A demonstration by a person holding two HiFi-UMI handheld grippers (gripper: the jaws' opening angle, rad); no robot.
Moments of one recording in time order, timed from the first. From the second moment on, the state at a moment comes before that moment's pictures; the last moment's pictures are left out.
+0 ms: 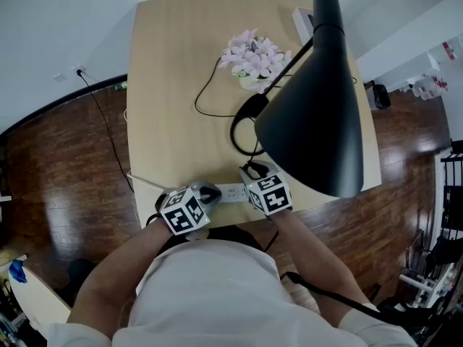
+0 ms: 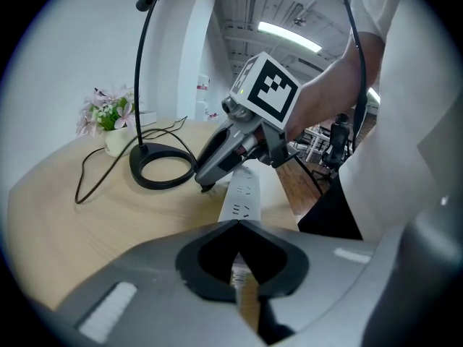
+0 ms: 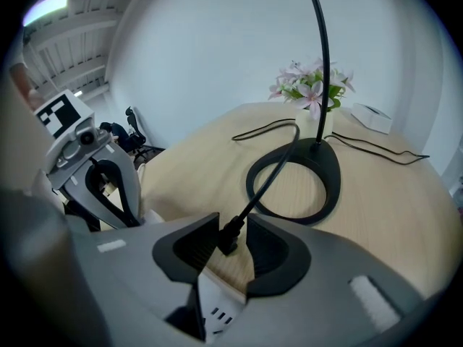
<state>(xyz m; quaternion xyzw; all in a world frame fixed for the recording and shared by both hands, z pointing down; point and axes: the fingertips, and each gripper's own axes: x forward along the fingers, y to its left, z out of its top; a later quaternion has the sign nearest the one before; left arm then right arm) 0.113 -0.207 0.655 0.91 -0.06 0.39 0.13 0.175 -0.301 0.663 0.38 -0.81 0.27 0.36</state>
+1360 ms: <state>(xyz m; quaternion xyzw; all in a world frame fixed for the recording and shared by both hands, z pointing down) -0.097 -0.077 0.488 0.97 -0.11 0.18 0.13 0.077 0.016 0.498 0.52 -0.79 0.23 0.23</state>
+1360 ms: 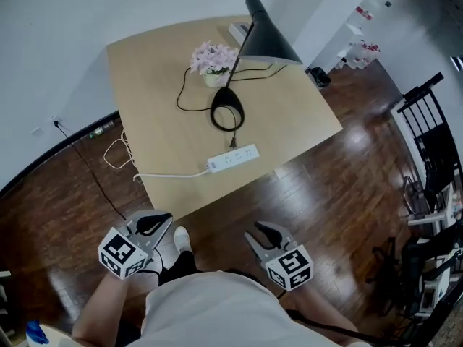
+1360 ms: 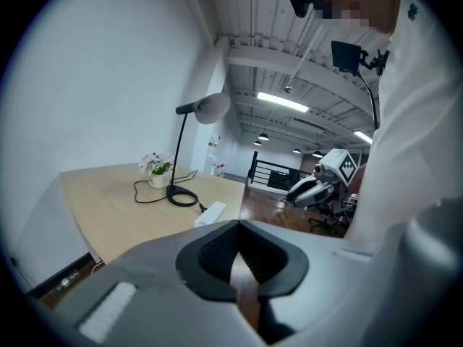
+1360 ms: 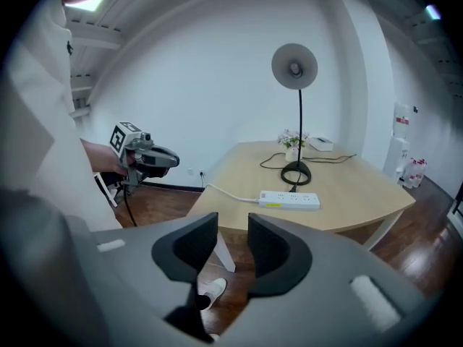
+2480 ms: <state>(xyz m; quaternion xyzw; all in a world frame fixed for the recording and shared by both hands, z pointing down) -0.135 0.242 0.367 0.99 -0.08 0.11 0.08 0.009 0.316 0.388 0.56 -0.81 0.15 0.12</state>
